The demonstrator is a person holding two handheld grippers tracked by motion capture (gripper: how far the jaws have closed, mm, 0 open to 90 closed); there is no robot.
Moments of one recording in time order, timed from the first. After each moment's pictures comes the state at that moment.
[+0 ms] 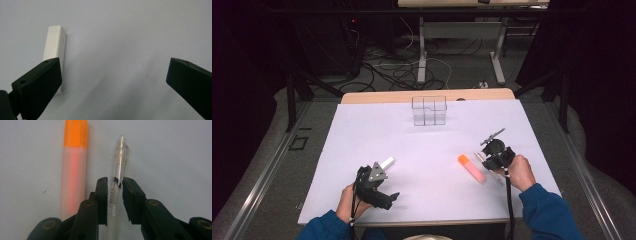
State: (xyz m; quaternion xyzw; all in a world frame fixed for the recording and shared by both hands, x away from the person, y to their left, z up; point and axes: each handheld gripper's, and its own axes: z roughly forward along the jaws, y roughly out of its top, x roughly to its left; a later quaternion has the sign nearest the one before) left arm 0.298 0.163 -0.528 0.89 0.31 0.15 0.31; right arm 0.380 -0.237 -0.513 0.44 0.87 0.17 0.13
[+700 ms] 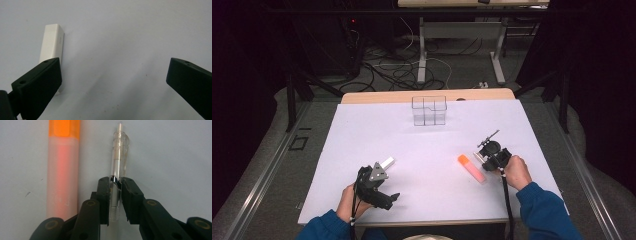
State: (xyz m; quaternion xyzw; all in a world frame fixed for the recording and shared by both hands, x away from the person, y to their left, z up) left arm 0.299 0.161 -0.530 0.89 0.31 0.14 0.30; right arm 0.389 -0.235 -0.529 0.45 0.88 0.13 0.12
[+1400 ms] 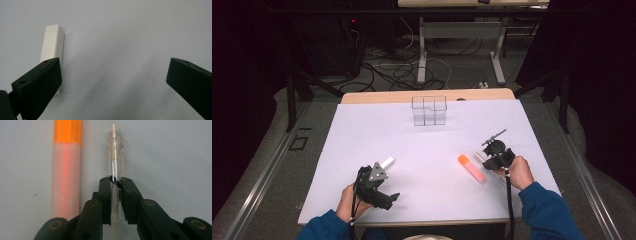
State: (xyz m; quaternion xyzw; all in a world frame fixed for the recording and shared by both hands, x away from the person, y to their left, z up) left arm 0.299 0.162 -0.529 0.89 0.31 0.14 0.31; right arm 0.385 -0.245 -0.525 0.46 0.86 0.18 0.11
